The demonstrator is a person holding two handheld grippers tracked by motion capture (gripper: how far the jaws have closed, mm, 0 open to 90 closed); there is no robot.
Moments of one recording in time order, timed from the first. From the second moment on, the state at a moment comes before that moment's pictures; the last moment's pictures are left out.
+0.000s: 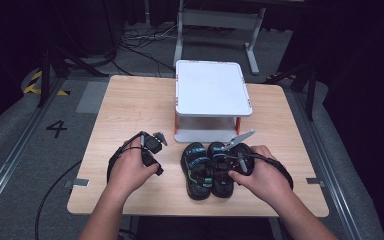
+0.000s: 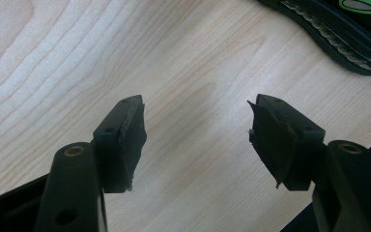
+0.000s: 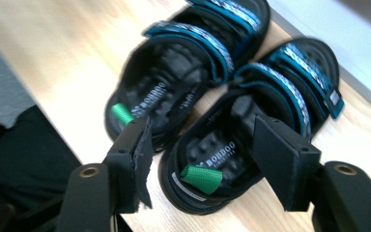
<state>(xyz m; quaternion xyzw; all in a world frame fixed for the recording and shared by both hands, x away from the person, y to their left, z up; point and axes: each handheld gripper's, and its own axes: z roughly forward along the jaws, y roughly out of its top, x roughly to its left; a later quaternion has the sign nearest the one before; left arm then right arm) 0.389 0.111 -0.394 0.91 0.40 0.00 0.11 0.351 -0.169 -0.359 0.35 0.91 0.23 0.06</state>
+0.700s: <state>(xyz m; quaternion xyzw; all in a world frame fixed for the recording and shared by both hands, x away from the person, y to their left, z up) 0.387 0.114 -0.397 0.91 0.40 0.00 0.11 0.378 -0.141 -0.388 0.46 0.87 0.17 -0.01</state>
